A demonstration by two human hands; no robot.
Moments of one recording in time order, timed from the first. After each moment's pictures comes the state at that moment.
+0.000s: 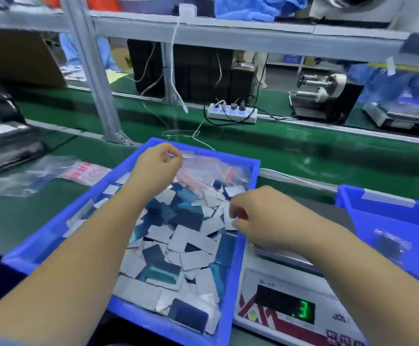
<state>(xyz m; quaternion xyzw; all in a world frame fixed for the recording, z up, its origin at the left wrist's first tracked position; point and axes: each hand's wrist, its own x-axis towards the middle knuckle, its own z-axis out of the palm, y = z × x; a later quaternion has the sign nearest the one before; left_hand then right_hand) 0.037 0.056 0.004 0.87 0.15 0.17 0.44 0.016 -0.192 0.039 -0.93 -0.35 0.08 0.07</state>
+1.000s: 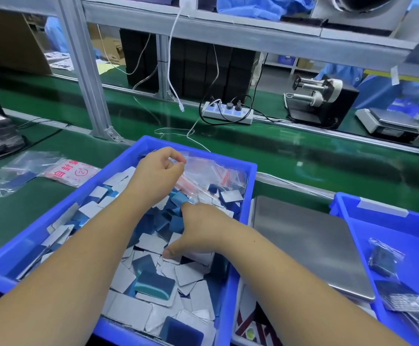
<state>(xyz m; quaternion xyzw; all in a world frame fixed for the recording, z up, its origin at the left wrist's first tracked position) 0.049 0.057 -0.014 0.86 0.10 0.18 0.47 0.035 -0.096 -0.016 -0.92 -0.33 0.19 0.12</state>
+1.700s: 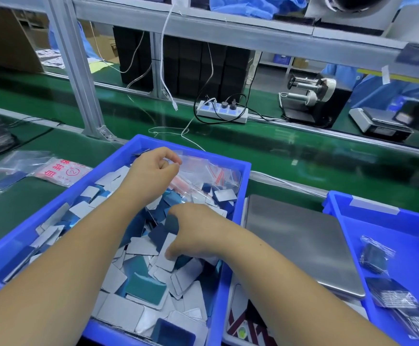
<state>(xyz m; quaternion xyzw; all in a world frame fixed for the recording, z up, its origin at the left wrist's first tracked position) 0.050 0.054 -0.014 0.86 0.08 0.18 0.48 0.021 -0.106 0.003 -0.89 -0.36 0.22 0.18</state>
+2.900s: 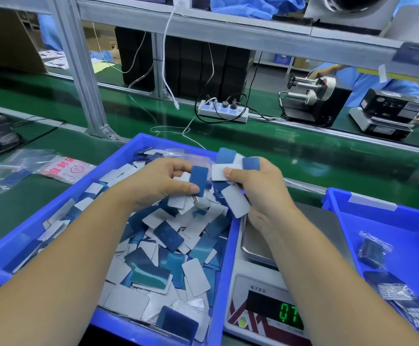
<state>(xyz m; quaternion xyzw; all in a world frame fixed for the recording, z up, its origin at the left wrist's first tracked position) 0.039 0.053 -0.010 0.78 -0.04 -0.05 0.62 0.057 -0.158 0.023 -0.64 0.03 0.08 0.76</state>
